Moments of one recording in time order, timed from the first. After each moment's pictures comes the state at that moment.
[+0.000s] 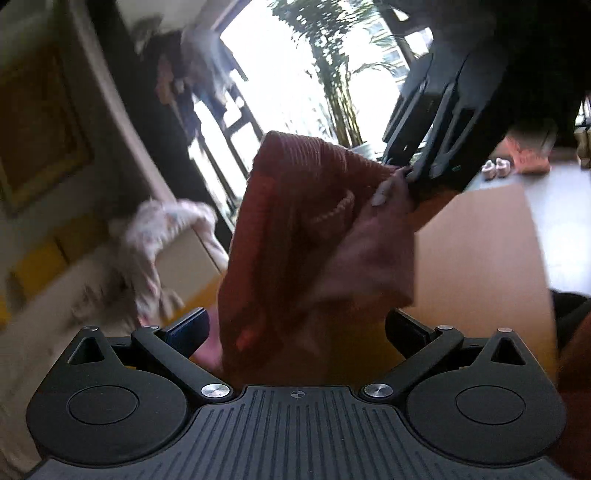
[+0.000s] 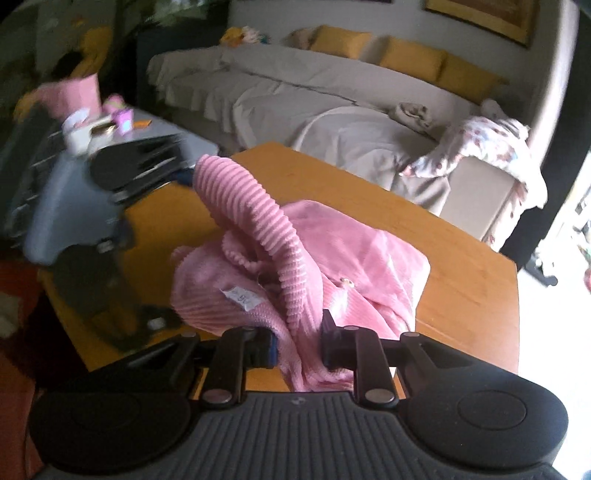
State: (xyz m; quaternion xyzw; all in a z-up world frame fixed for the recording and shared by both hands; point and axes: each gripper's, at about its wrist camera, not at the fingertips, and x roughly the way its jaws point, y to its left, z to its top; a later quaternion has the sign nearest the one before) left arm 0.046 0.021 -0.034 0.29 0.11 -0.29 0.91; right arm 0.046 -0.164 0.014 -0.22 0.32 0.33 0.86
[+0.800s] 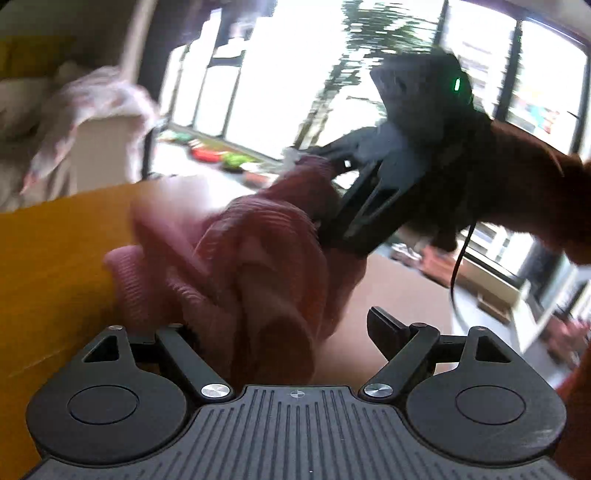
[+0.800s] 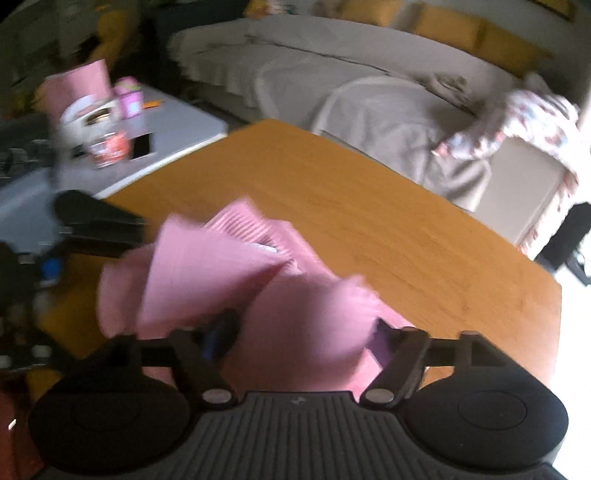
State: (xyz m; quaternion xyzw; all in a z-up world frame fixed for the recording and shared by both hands) left arm 0.141 0.072 -0.046 -0.03 0.29 -0.40 0.87; right arm 0.207 -0.144 -0.026 -0.18 0.38 0.38 0.83
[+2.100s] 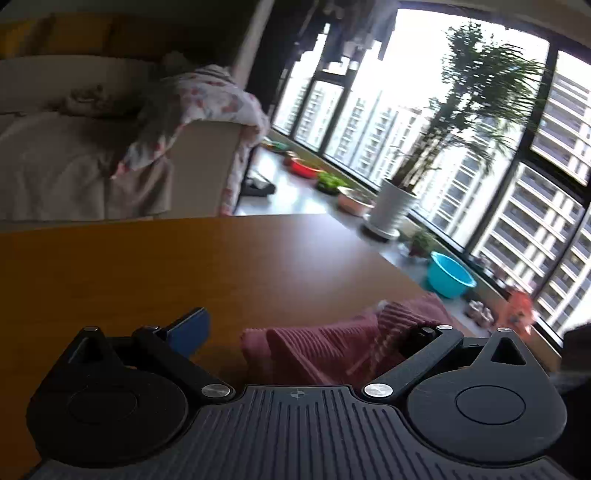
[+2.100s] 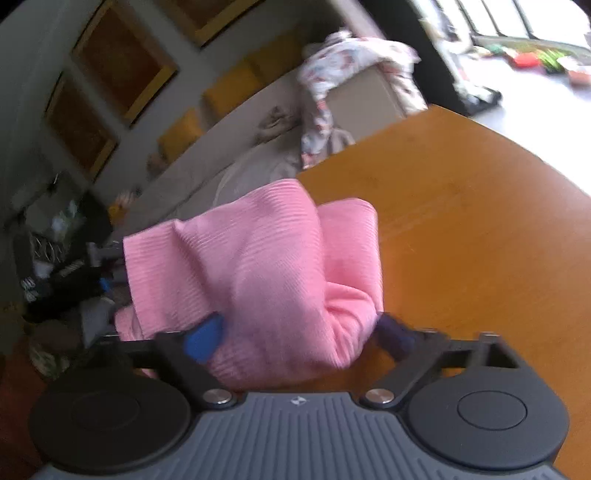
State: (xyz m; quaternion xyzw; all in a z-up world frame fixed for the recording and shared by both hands) left arm 0.236 0.108 0.000 -0.09 0.29 -0.28 0.91; right arm 0.142 -0.239 -0.093 0.20 0.32 0.21 0.90
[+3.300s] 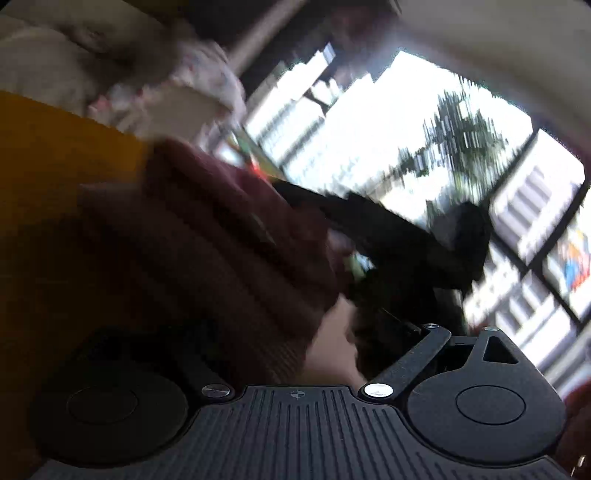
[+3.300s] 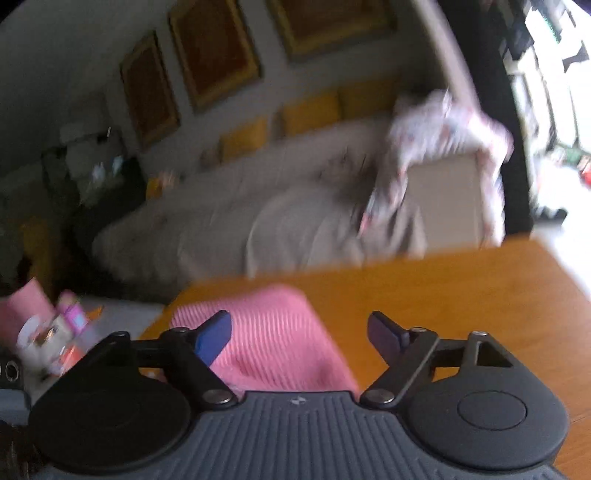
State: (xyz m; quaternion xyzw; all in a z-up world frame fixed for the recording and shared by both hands) left arm 0.154 0.111 -0.061 -0.29 0.25 -0.30 0.87; right arm 0.225 -0.179 -0.061 0.11 0.19 0.27 0.94
